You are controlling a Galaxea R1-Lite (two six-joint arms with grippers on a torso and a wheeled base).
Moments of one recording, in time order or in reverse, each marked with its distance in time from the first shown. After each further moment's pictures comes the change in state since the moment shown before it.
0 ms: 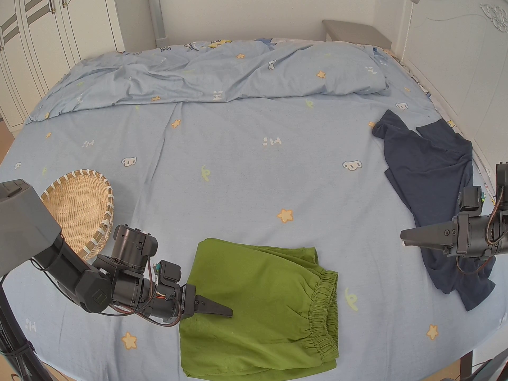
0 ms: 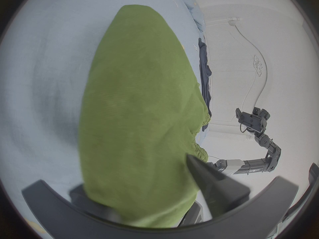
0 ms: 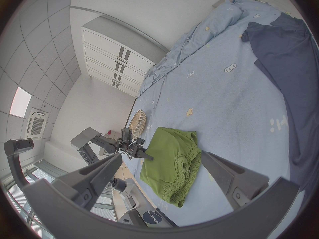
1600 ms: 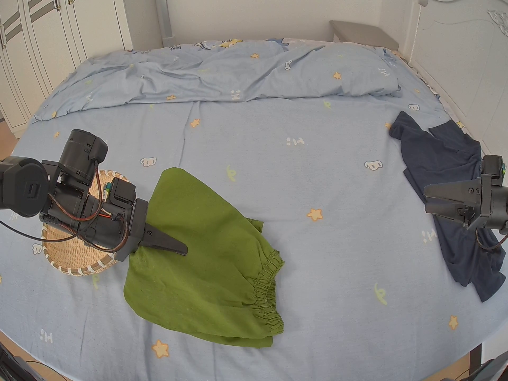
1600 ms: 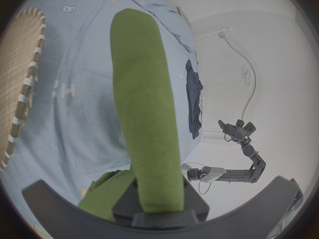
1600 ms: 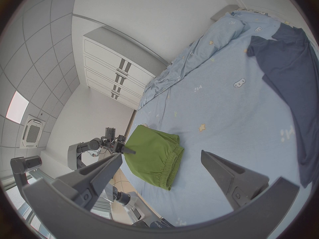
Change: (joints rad) left arm 0.127 -0.292 -0.520 0.826 0.003 0.125; right arm -0.060 -0.089 -0.145 0.108 -0.023 0.092
